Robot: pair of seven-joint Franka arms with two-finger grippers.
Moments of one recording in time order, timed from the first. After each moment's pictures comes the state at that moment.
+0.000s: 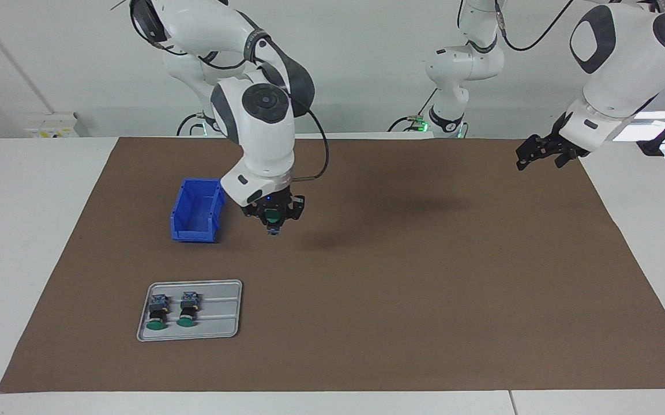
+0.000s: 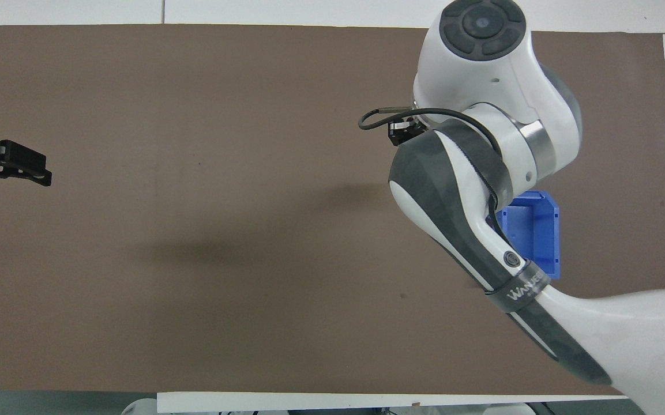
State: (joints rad) left arm 0.01 -0.01 -0.08 -1.67 -0.02 1.51 -0.05; right arm 0.02 0.36 0.44 -1.44 -0.24 1.66 0.49
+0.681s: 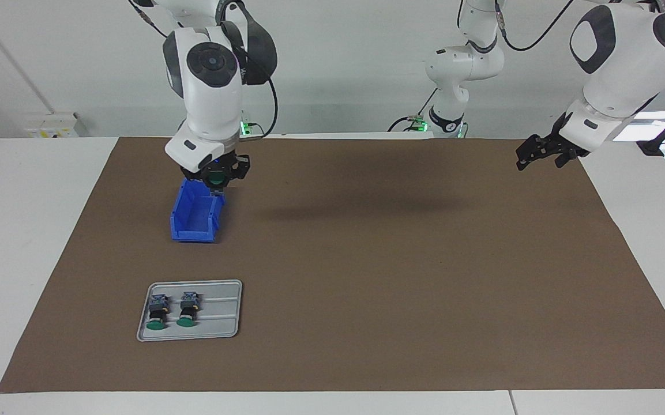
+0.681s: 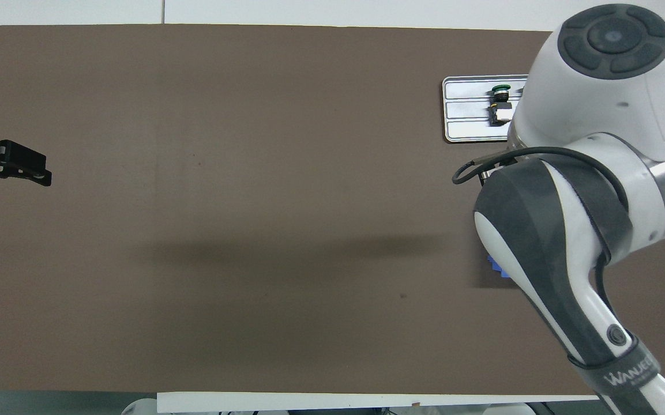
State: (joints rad) left arm 0.01 -0.01 -0.08 -1.67 -0.02 1.51 -0.05; right arm -0.10 0.09 0.43 -1.64 -0.21 1.49 0.17
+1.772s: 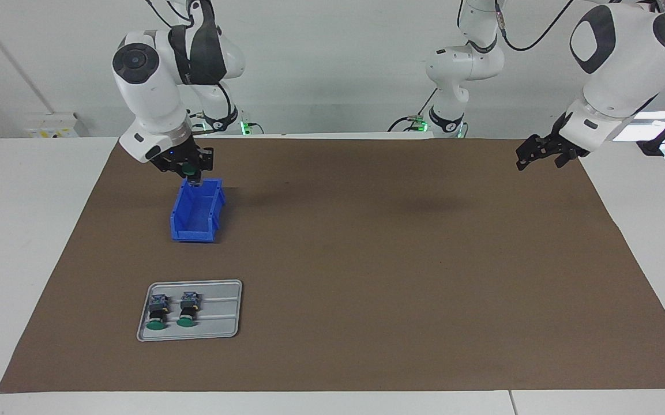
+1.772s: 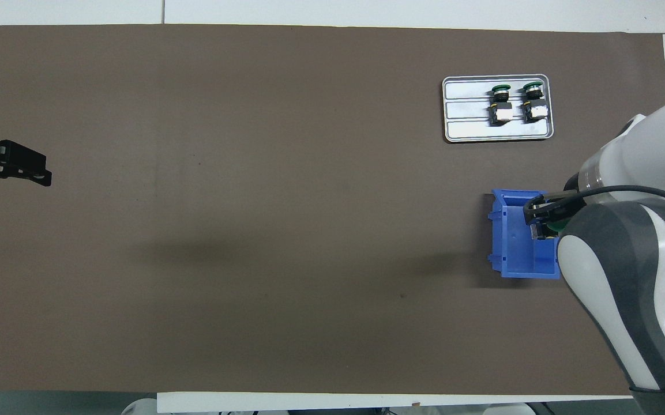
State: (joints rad) left arm 0.01 -0.01 -0.08 -1.67 -0.02 1.51 -0.05; right arm -0.06 -0.14 0.17 -2.05 -0.04 1.75 0.03
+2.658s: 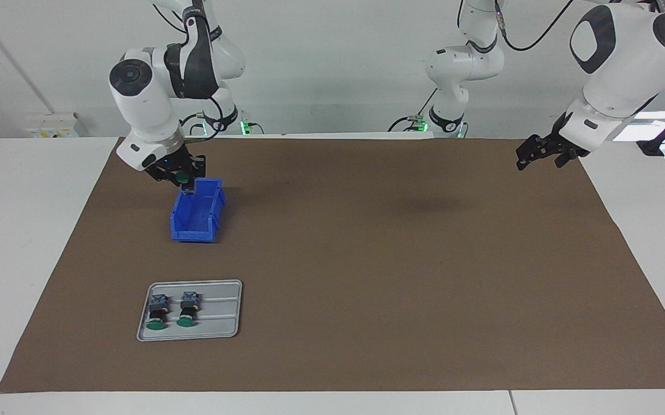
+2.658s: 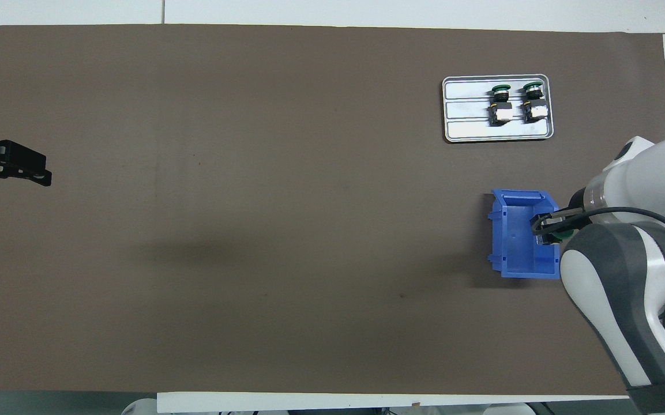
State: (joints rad) left arm 0.01 -0.01 -0.08 -1.67 -0.02 1.51 -0.05; right arm -0.08 -0.17 0.13 -2.19 -0.04 1.89 -0.05
